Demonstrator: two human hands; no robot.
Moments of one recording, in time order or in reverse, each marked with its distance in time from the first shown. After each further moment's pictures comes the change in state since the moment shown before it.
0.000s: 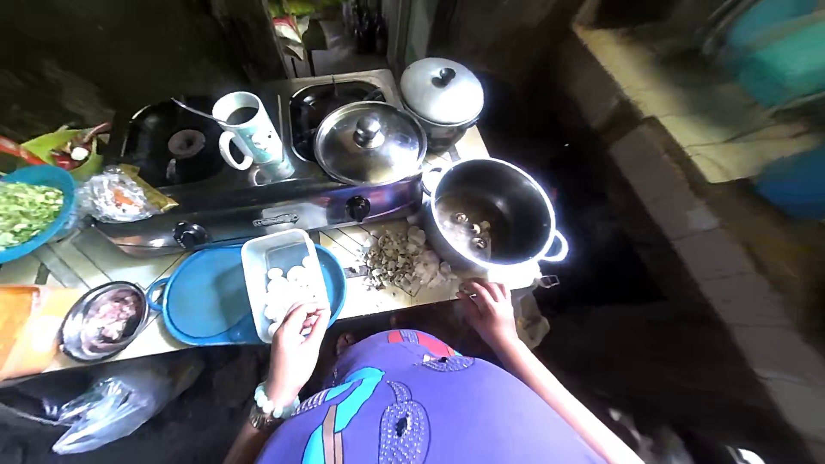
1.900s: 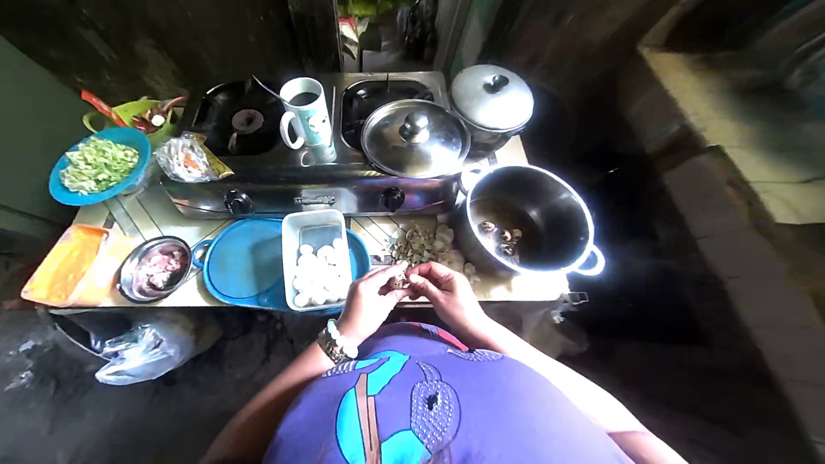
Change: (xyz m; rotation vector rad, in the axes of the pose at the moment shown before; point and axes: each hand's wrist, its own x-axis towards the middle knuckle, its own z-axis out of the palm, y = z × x) left_hand 0.022 0.034 0.052 -0.149 -0.206 0.092; right_hand 0.078 -0.153 -0.010 0.984 -0.485 0.242
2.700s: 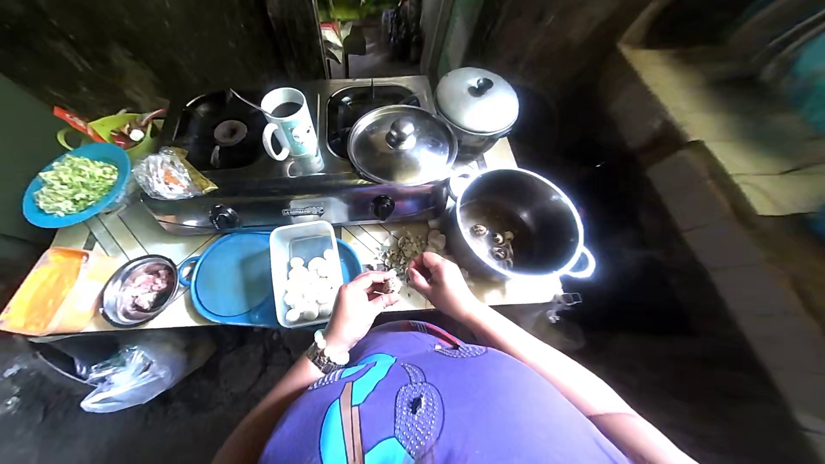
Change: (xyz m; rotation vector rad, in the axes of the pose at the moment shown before) left_hand 0.014 -0.003 -0.006 -0.300 0.012 -0.166; right_hand 0.035 0.005 -0.020 -0.528 0.000 -0.095
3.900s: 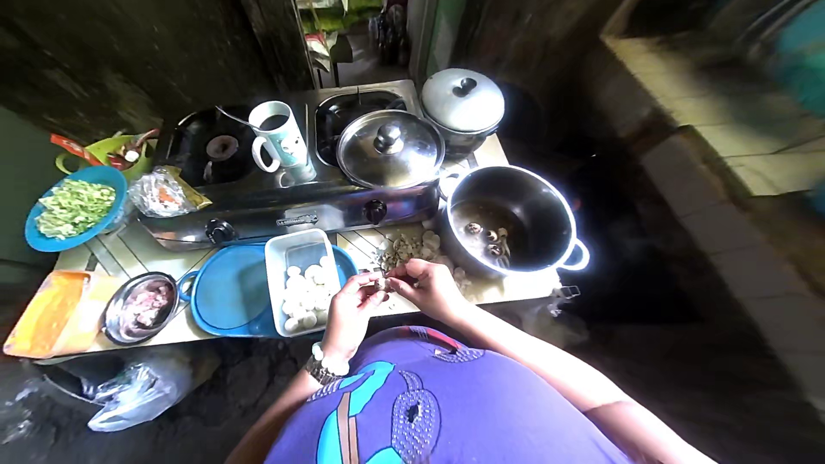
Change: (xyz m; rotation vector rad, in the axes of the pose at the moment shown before) left_hand -0.004 -0.007 0.005 -0.109 0.090 -0.009; right_hand -0.004 -0.008 0.007 0.168 0.040 -0.137
